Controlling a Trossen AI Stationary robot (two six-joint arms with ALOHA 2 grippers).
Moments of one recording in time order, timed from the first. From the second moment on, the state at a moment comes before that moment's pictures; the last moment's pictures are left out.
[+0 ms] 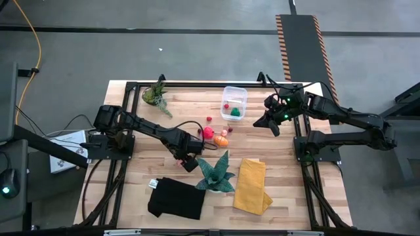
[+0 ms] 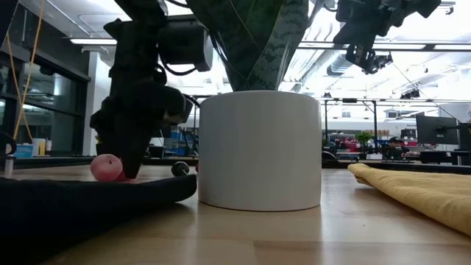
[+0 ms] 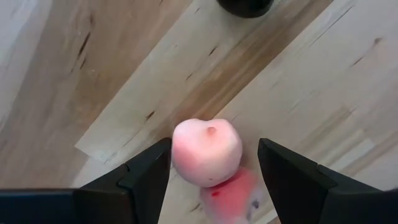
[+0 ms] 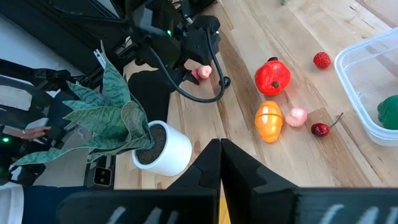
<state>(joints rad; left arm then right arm) 0.00 1.82 1.07 -0.78 0.10 -0.86 -0.40 0.90 0.84 -0.55 -0.53 0.31</state>
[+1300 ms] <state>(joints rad) 0.01 1.82 1.07 -0.79 0.06 -0.94 -0.40 0.90 0.84 -0.55 -0.53 0.31</state>
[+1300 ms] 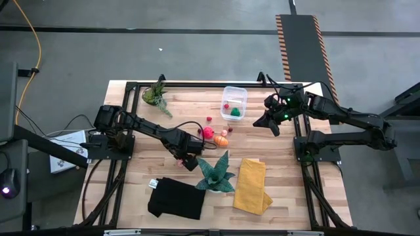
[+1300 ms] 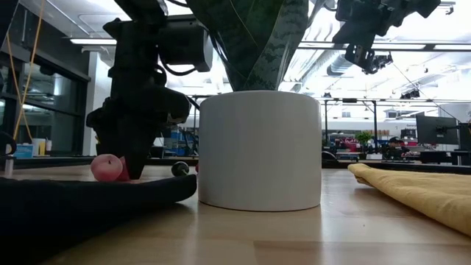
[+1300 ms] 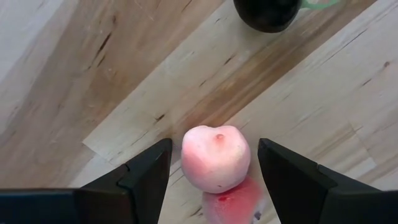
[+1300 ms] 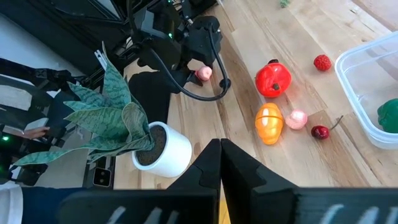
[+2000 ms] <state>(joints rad) 0.01 1.82 1.07 -0.79 0.05 -0.95 -0.40 0.90 0.84 -0.55 -0.53 0.29</state>
